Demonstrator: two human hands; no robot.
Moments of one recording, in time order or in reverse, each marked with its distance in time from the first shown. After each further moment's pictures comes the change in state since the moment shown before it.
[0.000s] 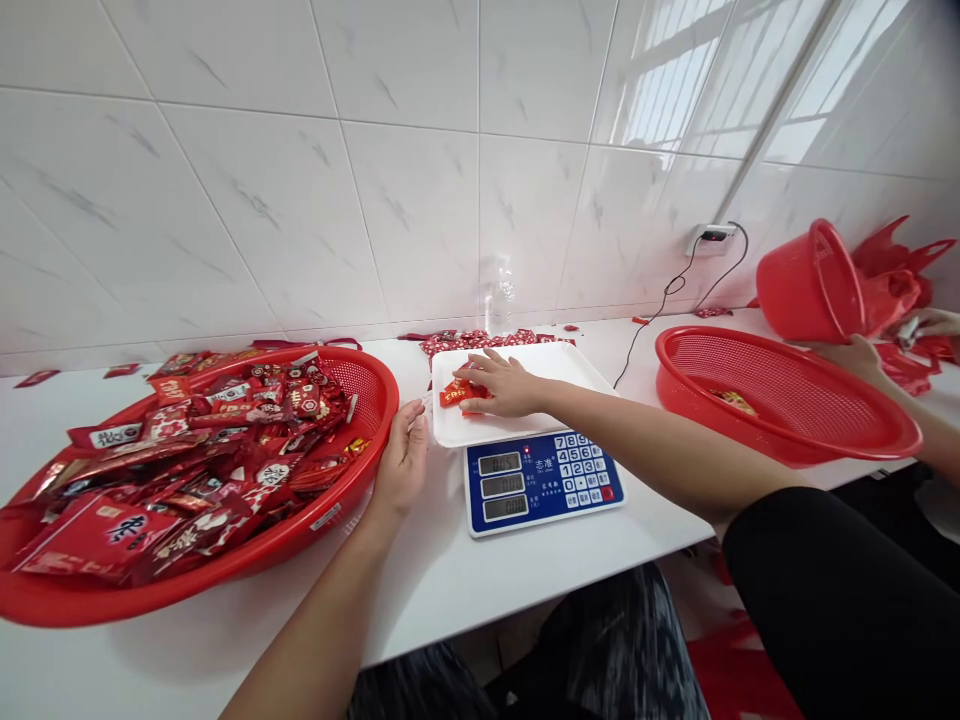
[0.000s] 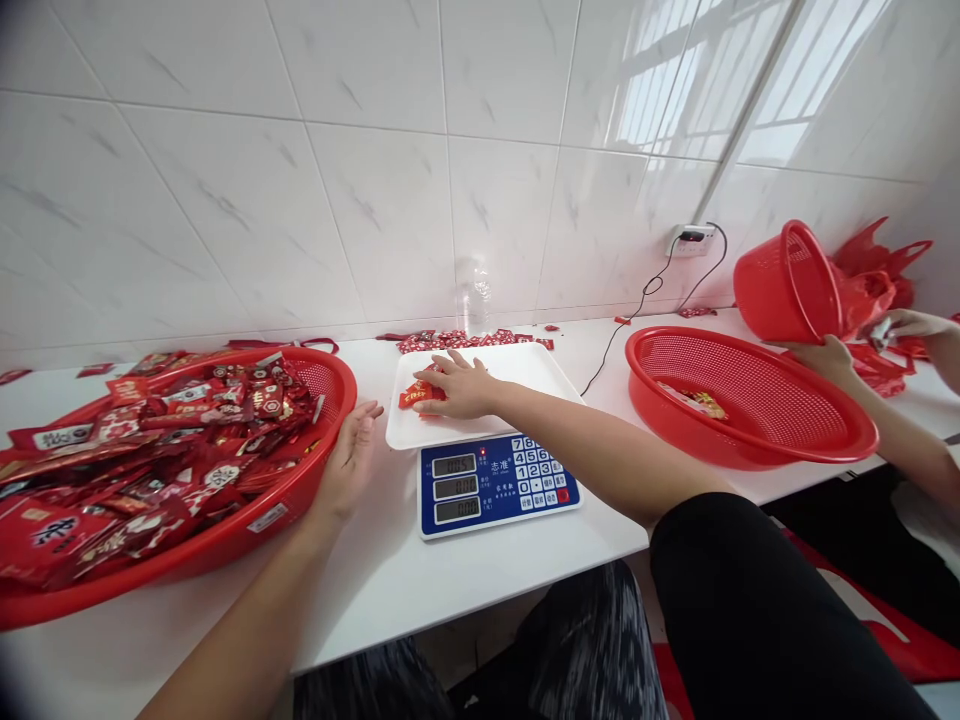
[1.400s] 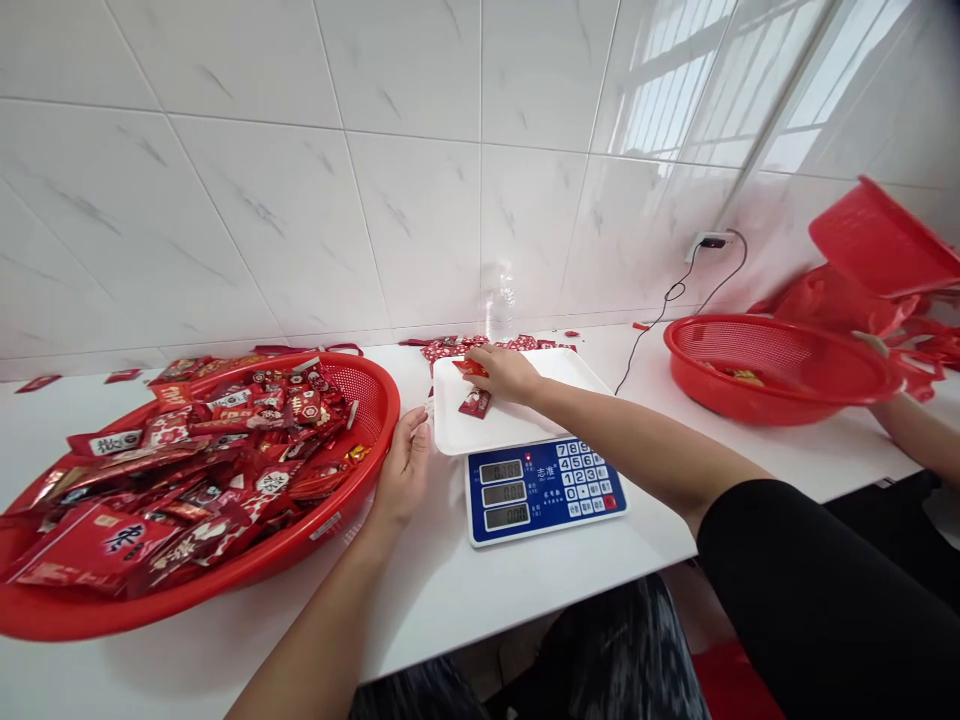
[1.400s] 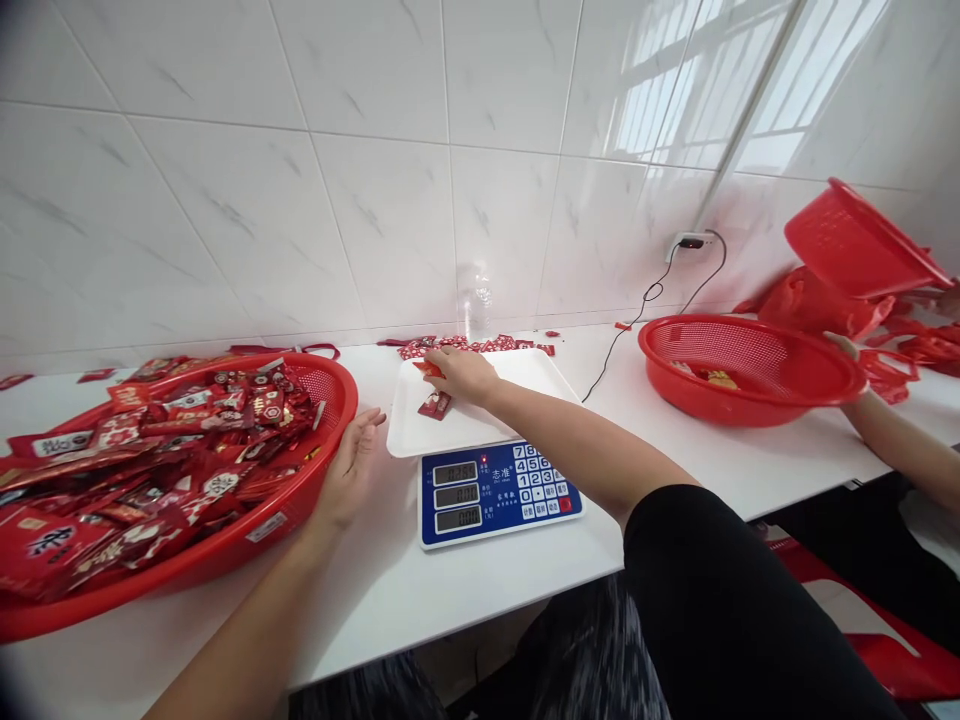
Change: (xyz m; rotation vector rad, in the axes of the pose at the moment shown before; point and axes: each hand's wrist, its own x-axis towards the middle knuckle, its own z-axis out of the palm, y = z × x) left_hand -0.001 0.008 -0.002 -0.004 -0.016 -0.027; right_hand 0.031 0.013 0.000 -0.017 0.320 0.037
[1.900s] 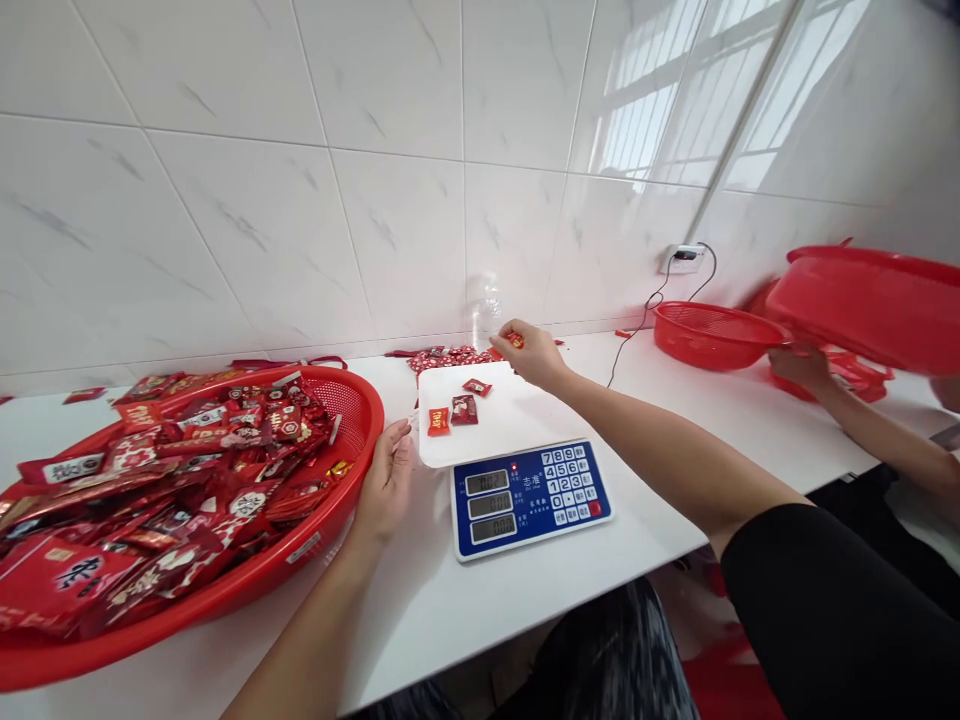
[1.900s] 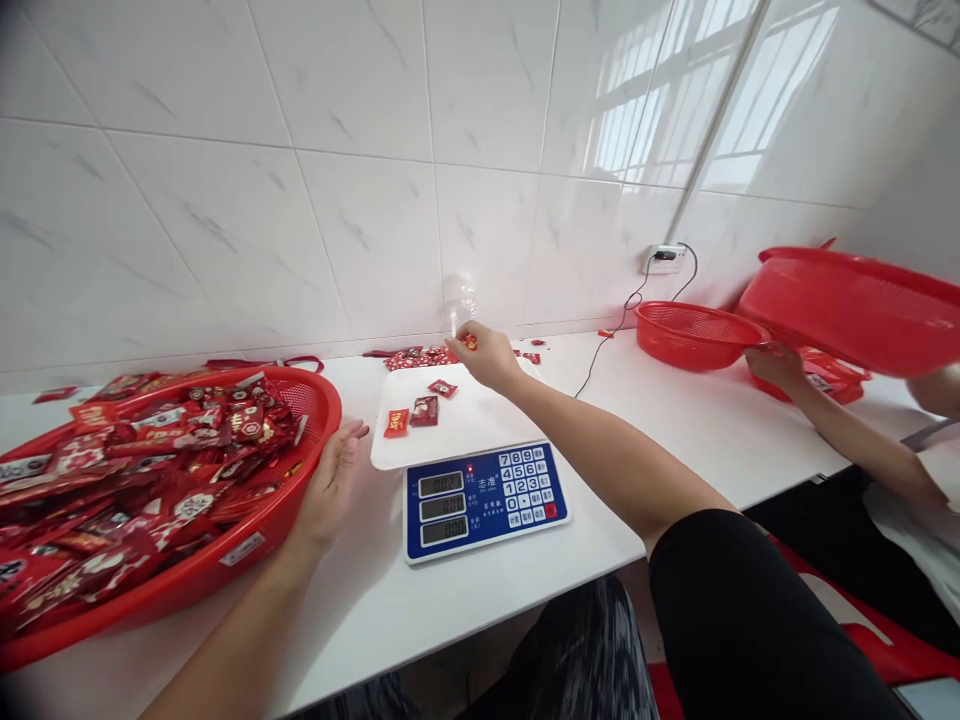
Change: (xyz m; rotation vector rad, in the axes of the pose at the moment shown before) left_hand 0.003 -0.001 -0.002 -0.002 0.005 0.004; right_hand -0.021 0.025 -0.050 0.359 0.342 0.301
